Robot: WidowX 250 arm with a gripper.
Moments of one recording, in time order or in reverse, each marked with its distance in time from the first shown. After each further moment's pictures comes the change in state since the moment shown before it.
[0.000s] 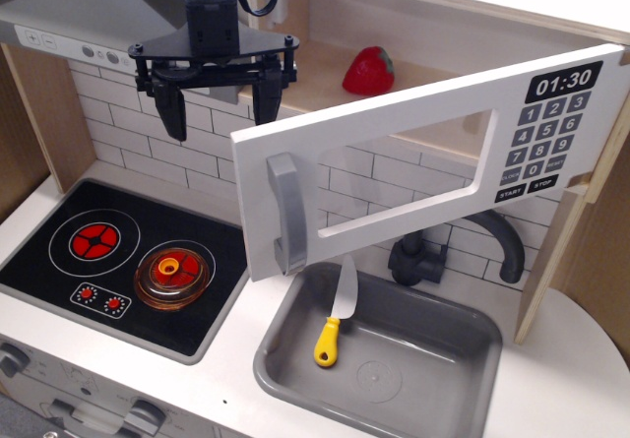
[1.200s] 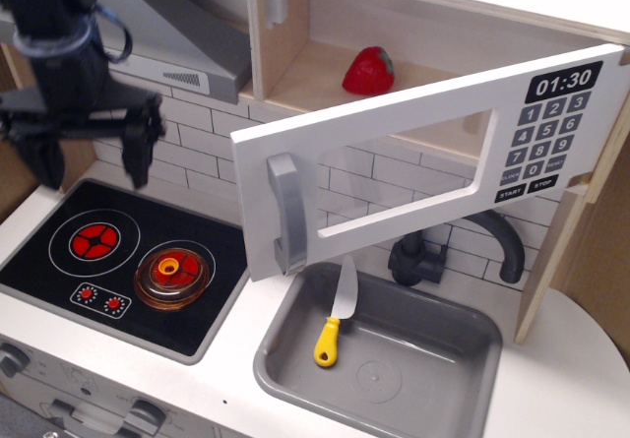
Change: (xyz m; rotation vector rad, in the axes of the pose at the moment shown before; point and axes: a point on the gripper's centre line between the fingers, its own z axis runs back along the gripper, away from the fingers) arm -0.029 0.090 -0.016 -0.019 0.015 -0.149
